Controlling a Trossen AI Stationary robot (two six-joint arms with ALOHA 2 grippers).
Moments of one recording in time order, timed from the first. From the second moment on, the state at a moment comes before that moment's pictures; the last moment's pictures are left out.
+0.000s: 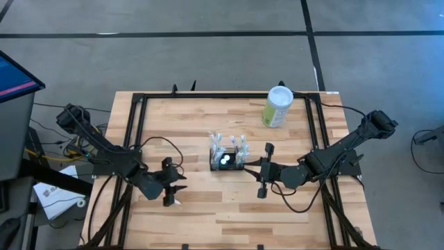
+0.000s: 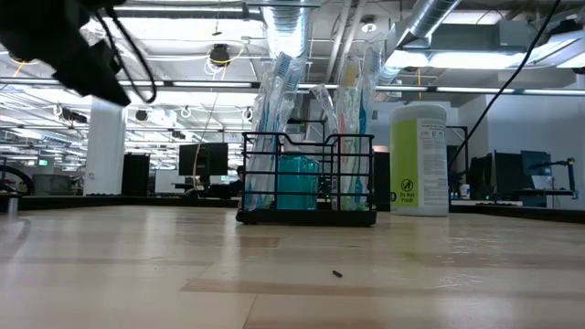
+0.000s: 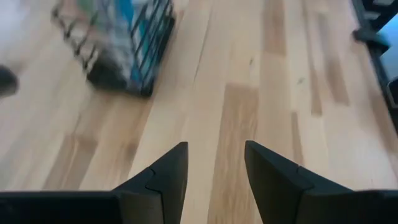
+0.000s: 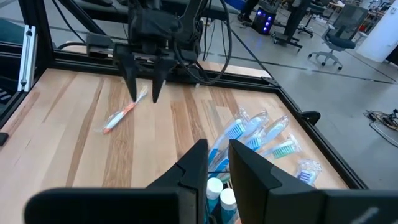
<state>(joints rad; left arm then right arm) -0.66 1.17 0.61 -0.25 -0.59 -0.65 0.54 1.33 0.95 -0.03 0.76 0.05</state>
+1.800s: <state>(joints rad) -0.66 1.15 0.59 -0.82 -0.01 -0.99 0.55 1.33 0.95 -0.06 0.76 0.09</state>
